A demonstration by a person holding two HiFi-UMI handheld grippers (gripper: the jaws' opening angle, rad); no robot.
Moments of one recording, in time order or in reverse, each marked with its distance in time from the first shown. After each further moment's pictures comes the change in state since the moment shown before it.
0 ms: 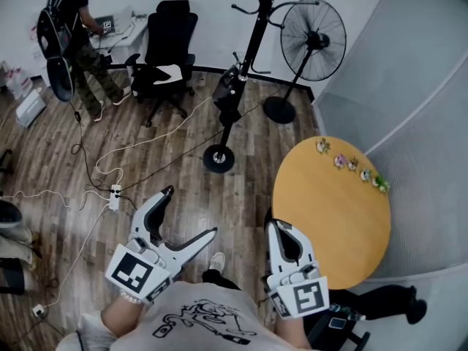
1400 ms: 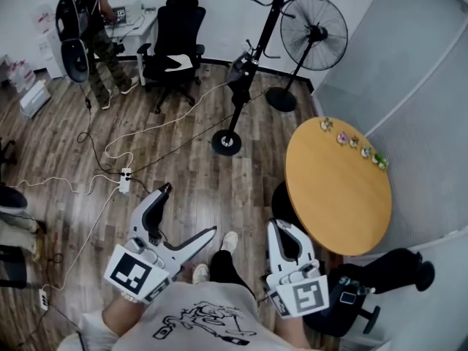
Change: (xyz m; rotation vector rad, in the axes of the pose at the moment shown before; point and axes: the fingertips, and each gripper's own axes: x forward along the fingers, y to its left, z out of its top) left arm -0.179 -0.035 -0.001 -0.002 -0.039 -0.016; right arm -0.095 0.158 0.000 -0.014 0.013 -0.014
